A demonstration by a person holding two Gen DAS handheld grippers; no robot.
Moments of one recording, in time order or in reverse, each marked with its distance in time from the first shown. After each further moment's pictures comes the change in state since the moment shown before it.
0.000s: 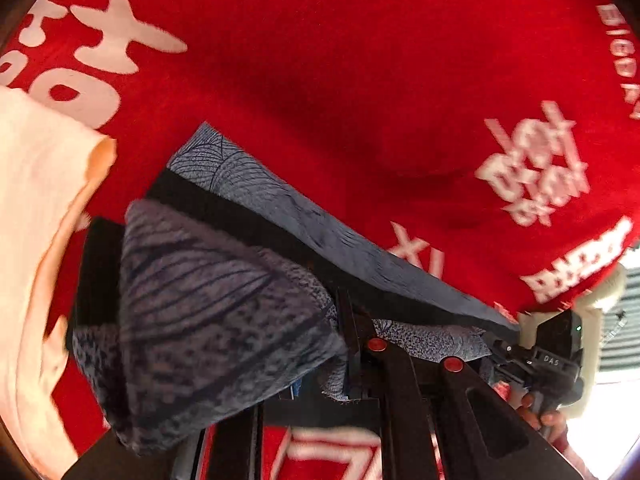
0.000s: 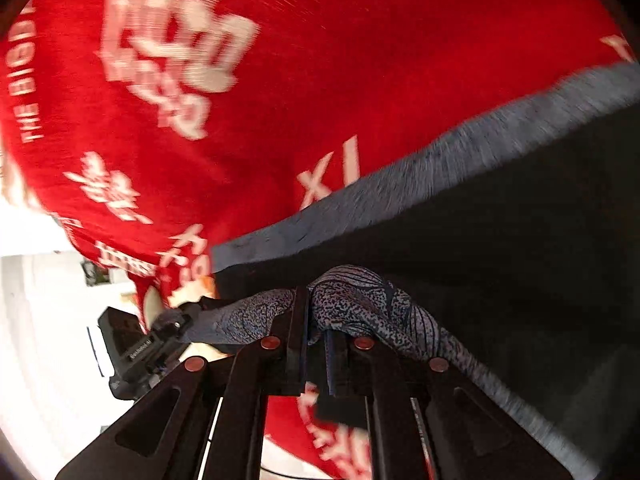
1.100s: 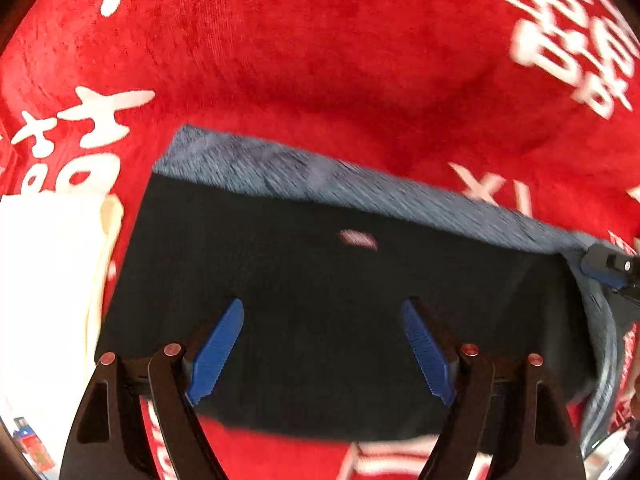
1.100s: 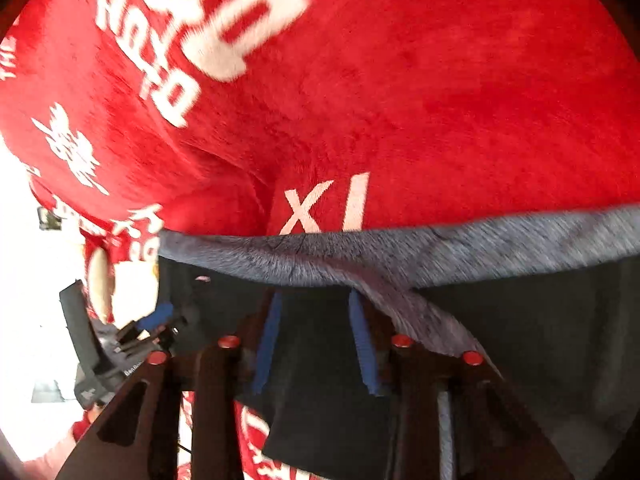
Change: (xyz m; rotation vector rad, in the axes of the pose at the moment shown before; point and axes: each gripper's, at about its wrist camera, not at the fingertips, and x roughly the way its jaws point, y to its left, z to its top) left arm 0.022 -0.058 -0.040 0.312 0.032 0.428; right arm 0.013 0.036 0.008 -0.205 0.001 -0.162
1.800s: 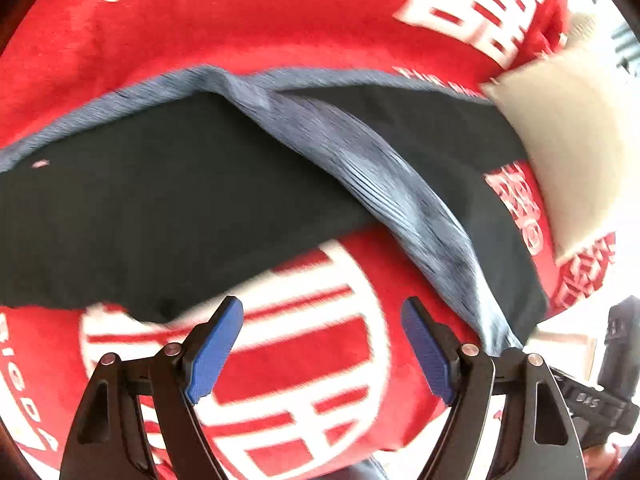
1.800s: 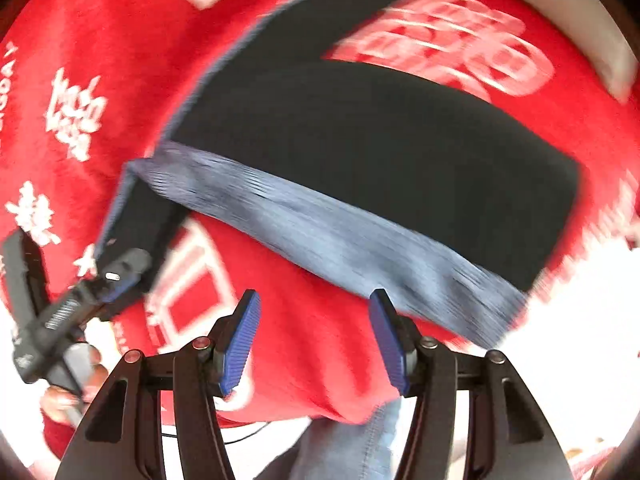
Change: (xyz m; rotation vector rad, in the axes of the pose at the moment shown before) left arm -0.048 -0.215 -0.144 0.354 0.100 -0.331; right arm -0.164 -0.148 -0.293 0.495 -0.214 -0.253
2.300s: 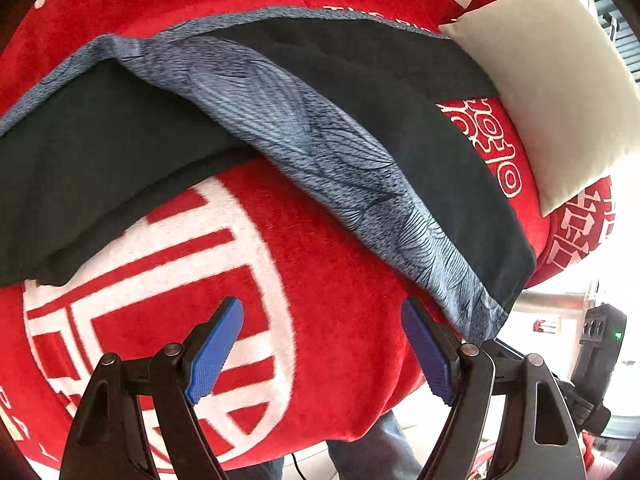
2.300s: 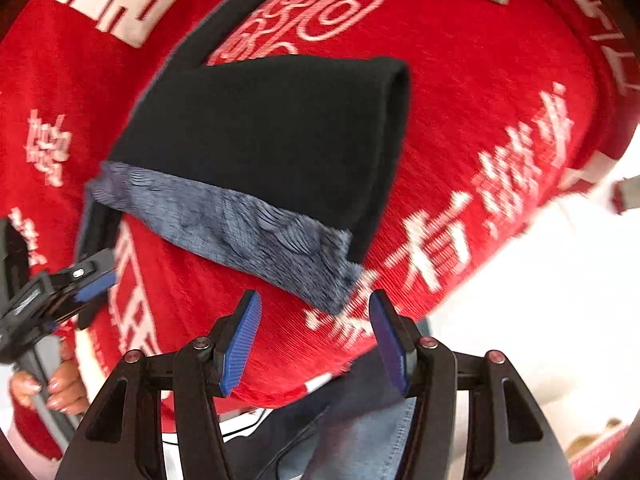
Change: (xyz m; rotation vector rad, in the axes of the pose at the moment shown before) left arm 0.045 -0.065 -0.019 0.060 0.098 -0.028; right arm -0.010 -0.112 -0.029 0.057 -0.061 0.039
